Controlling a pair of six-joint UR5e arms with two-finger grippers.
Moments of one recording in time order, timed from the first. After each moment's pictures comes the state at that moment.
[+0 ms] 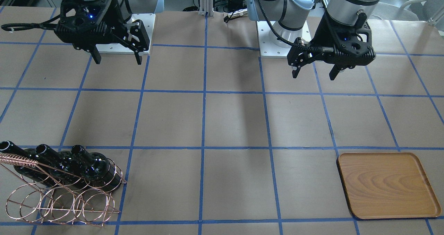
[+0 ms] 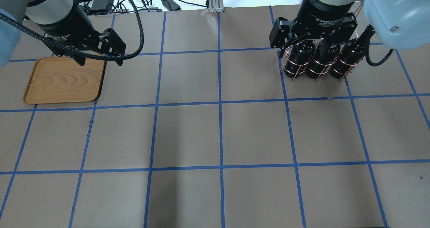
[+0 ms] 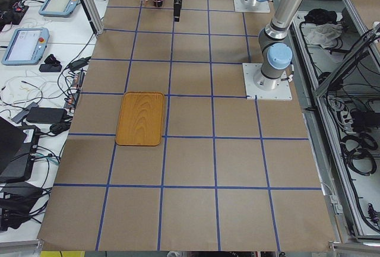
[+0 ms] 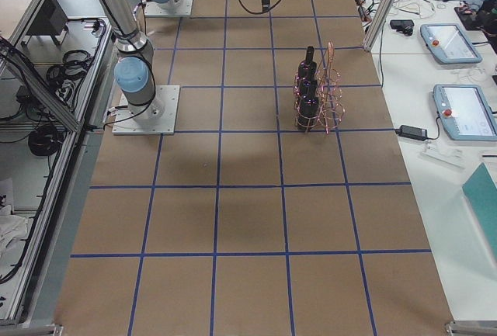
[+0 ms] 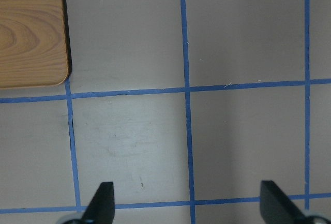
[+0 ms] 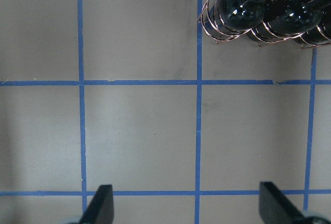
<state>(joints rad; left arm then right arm) -1.53 -1.54 -1.57 -1.53 1.58 0.09 1.68 -1.58 1.50 -1.55 -1.58 0.10</state>
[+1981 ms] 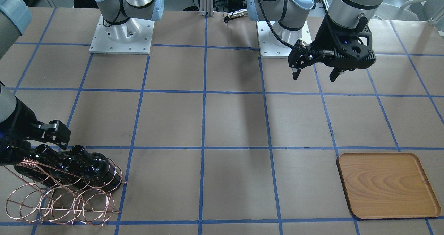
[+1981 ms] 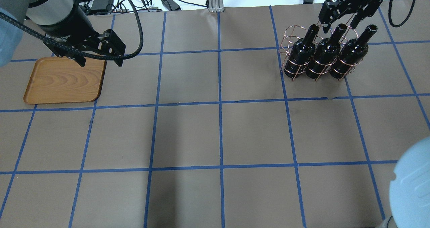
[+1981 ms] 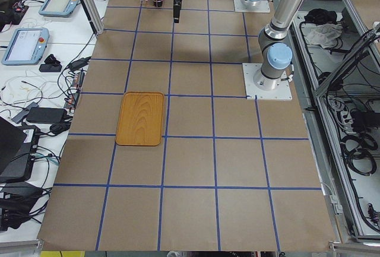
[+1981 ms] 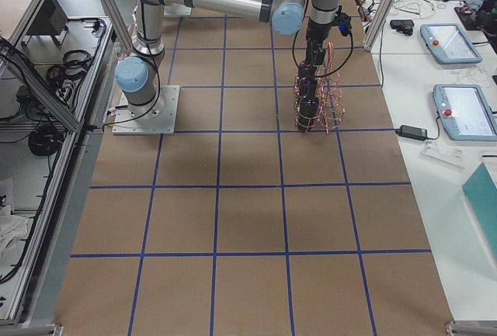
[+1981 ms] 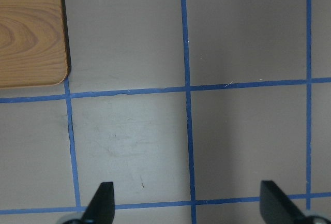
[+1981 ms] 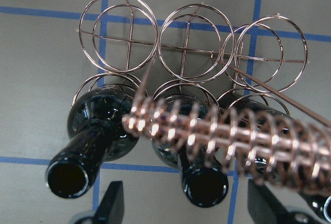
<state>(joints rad) -1.52 -1.54 -1.58 -1.53 1.57 0.10 1.40 -1.22 1.33 -1.70 -1.60 -0.26</state>
